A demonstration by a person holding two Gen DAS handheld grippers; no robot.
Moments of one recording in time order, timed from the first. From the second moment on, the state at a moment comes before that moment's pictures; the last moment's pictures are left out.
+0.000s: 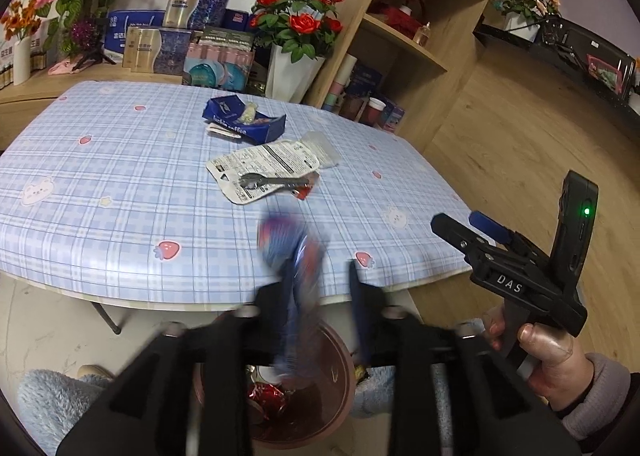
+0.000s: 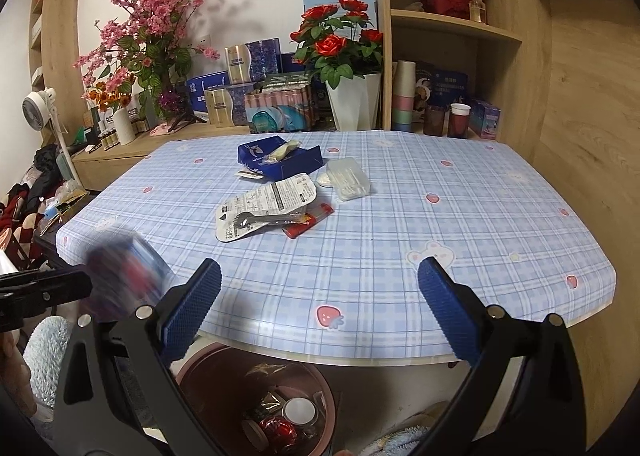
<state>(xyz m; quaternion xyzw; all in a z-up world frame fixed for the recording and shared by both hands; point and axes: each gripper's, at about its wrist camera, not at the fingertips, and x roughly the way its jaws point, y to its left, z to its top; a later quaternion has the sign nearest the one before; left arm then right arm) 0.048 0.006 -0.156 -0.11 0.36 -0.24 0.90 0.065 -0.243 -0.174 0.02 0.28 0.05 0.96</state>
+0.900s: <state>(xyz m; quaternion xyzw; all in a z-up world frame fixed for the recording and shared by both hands) 0.072 0.038 -0.155 -0.07 0.33 -0.15 0.93 0.079 -0.254 -0.188 0.03 0.30 0.05 0.95</state>
